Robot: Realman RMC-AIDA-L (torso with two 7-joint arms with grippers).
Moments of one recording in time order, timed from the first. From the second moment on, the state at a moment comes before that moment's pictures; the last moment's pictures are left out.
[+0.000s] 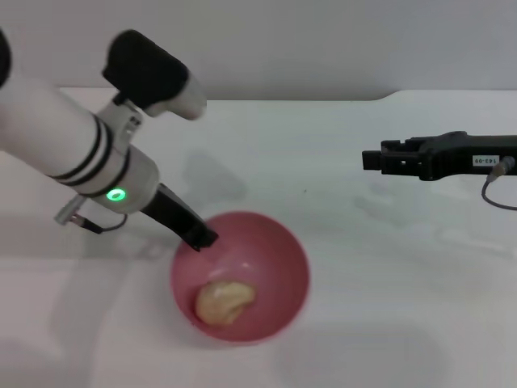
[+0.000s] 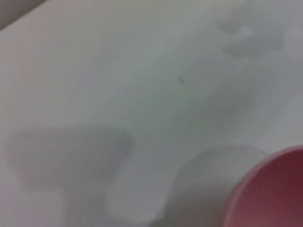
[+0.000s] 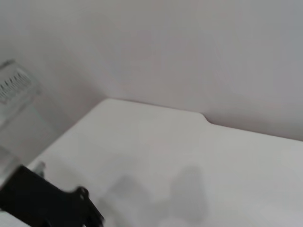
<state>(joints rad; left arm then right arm) -0.64 -2.06 1.55 1.18 -0.66 -1.34 0.59 0.41 2.07 -1.05 -1.14 -1.94 -1.37 2.15</state>
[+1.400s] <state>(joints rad) -0.40 -2.07 0.48 0.80 -1.73 -1.34 1.62 0.40 2.07 -0.84 -0.48 -1.12 -1.41 1.56</state>
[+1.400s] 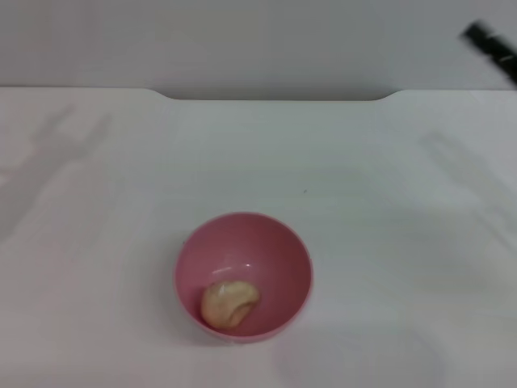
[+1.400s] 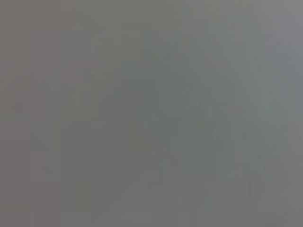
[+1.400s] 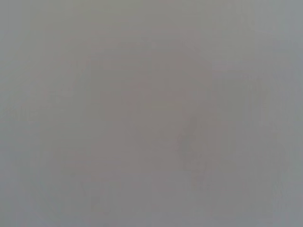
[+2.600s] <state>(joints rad) -0.33 -2.08 0.09 0.12 -1.72 -1.30 2.85 0.50 2.09 -0.71 0.22 -0.71 -1.45 0.17</state>
